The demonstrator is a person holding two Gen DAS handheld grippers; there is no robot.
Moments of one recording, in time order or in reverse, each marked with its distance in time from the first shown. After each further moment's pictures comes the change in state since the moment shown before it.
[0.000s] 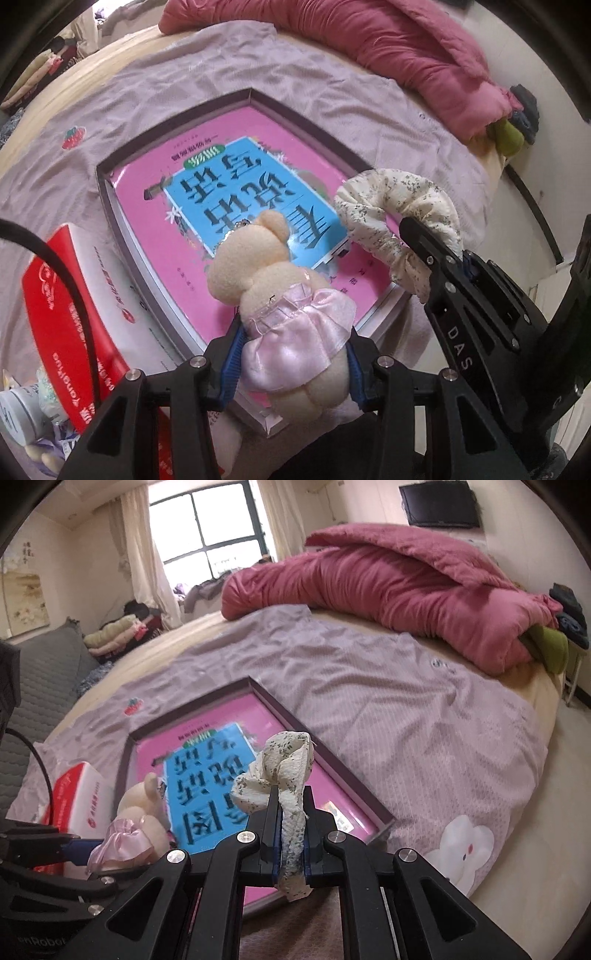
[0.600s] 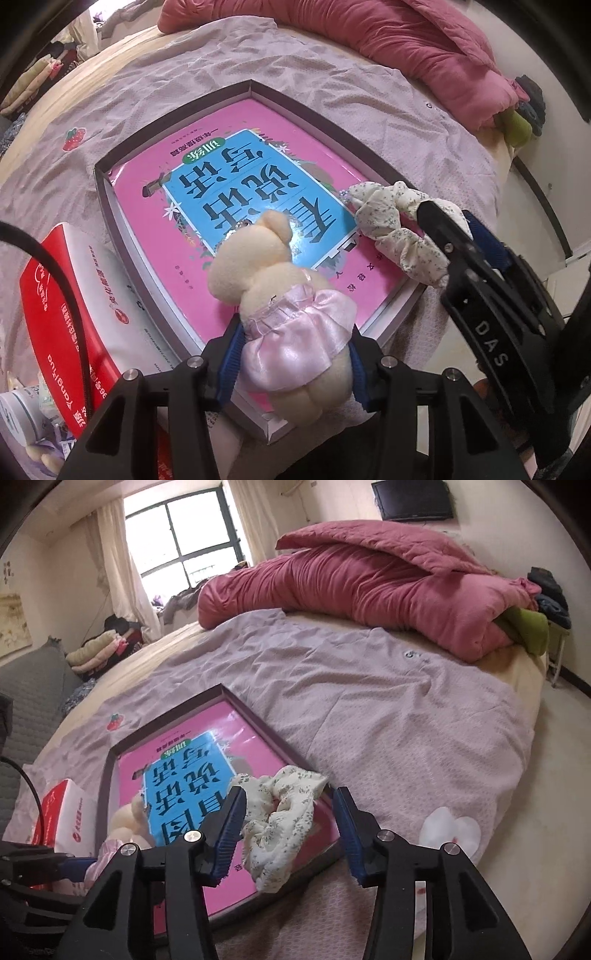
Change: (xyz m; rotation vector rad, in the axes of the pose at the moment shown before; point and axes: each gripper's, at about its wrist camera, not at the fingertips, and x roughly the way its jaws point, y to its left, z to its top) left arm 0.009 -0.006 0.001 0.019 0.015 0.047; right arm -0.007 -0.017 0.000 0.065 -0.050 -0.060
